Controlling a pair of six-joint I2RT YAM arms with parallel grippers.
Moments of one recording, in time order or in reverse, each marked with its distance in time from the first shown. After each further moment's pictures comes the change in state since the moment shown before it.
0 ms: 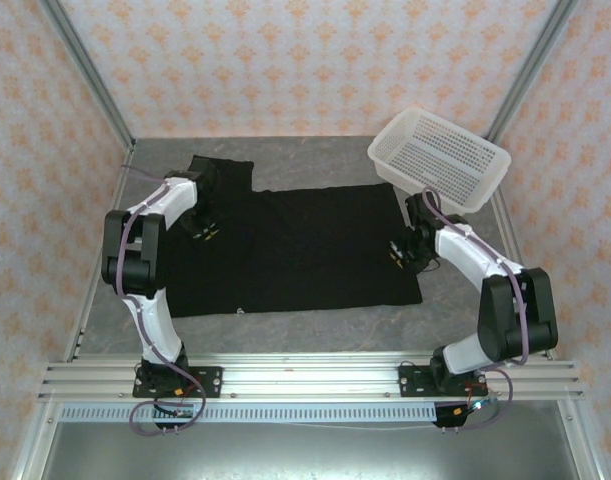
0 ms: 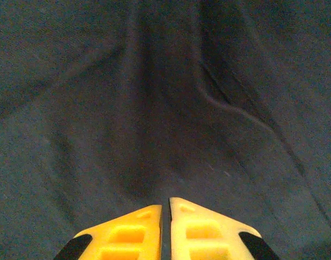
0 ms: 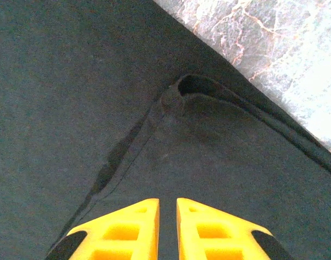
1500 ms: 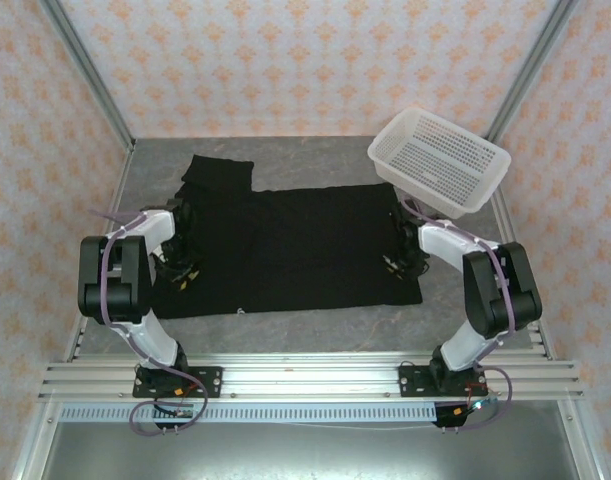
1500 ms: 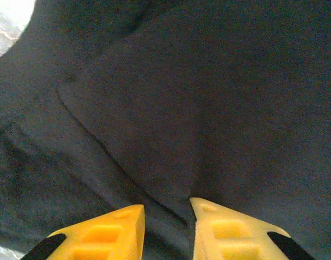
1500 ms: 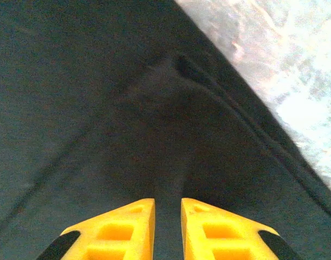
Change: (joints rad) left arm 0.117 -0.244 -0.404 -0.070 -0.032 -0.102; right arm 0.068 0.141 0.000 -0.041 0.113 -0.110
